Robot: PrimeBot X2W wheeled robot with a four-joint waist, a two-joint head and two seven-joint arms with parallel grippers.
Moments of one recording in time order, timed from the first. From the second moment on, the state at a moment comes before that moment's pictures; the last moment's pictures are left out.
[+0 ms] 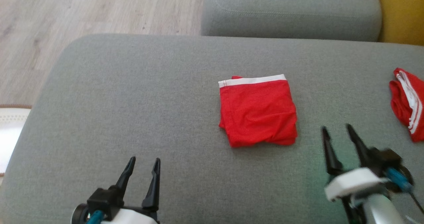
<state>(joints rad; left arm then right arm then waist) 0.15 0.06 -0.25 0.11 -0.18 -0.01 -0.25 -0.13 -0.11 0.08 0.47 0.15 0.13 -0.25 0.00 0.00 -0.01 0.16</state>
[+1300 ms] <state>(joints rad) 0.22 0.06 -0.18 0.16 -0.16 -0.06 -0.25 0.13 -0.05 -0.05 0.34 0.14 0.13 -0.23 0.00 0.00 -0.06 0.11</state>
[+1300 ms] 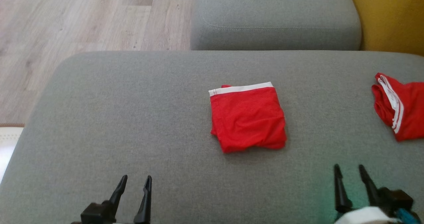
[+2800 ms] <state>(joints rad) -0.01 0.05 -0.31 0.13 -0.18 -0.05 -0.25 -0.64 -0.38 0.00 0.58 0.49 0.13 0.48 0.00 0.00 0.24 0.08</state>
